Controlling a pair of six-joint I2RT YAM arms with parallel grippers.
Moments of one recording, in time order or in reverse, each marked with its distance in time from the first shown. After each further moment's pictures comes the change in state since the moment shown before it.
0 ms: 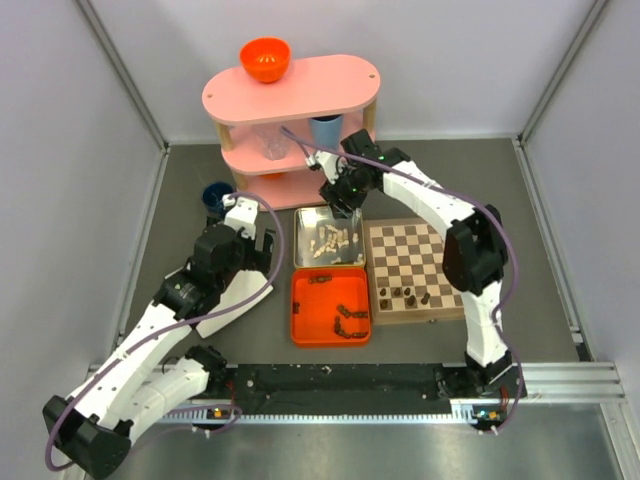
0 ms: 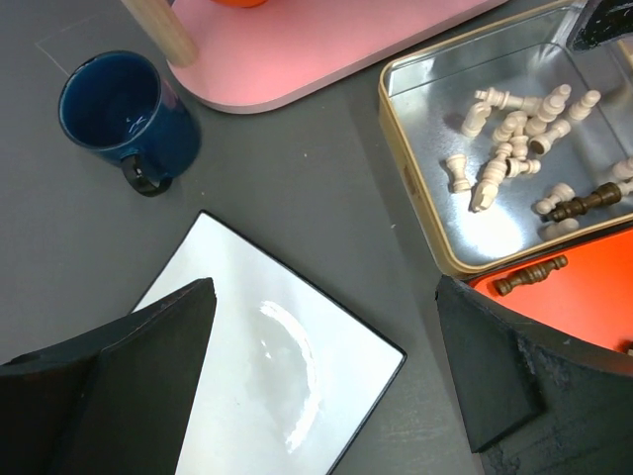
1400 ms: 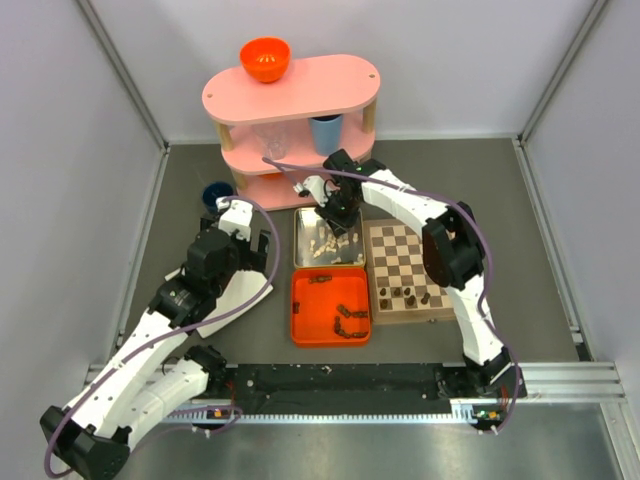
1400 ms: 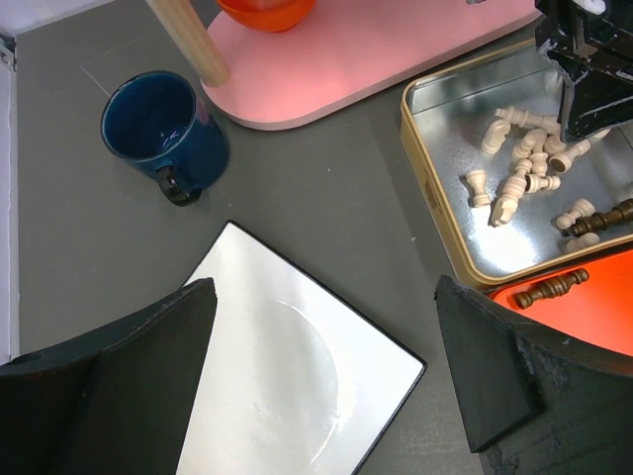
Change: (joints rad) left arm 0.006 -0.055 -0.029 0.026 -0.044 0.043; right arm 0.061 0.179 0.089 -0.159 0.045 -0.031
